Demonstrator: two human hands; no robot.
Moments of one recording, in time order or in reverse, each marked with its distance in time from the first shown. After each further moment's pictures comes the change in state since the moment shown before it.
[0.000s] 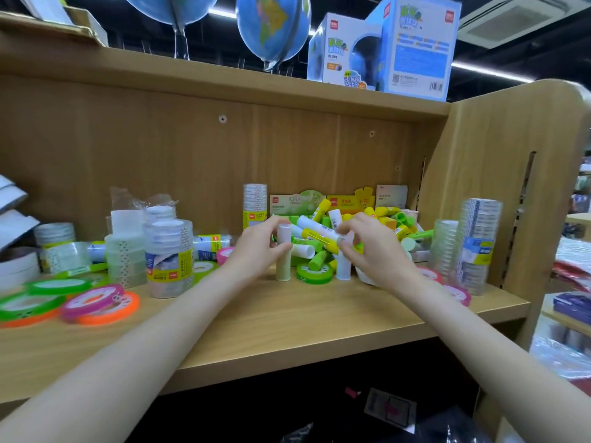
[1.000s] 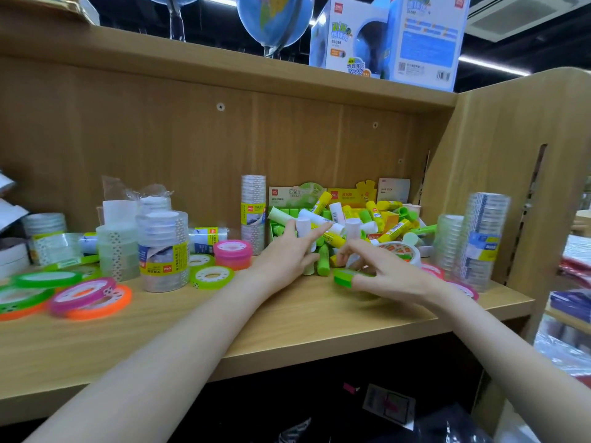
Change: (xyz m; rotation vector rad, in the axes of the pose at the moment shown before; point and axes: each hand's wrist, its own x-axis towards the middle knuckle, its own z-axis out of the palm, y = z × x) left_hand 0.003 0.015 0.036 0.321 -0.270 0.122; right_hand -0.022 0.009 -0.007 0.344 -0.454 0.094
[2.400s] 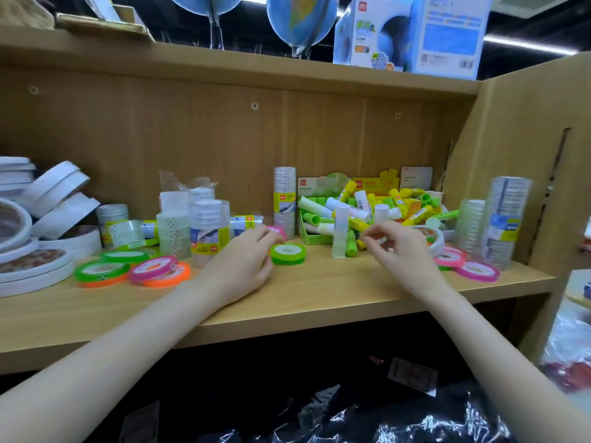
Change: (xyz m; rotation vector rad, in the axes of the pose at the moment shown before) left_hand -0.112 -0.053 -0.049 0.099 0.201 0.107; right_hand -0.010 -0.045 0.032 -0.046 0.573 0.033
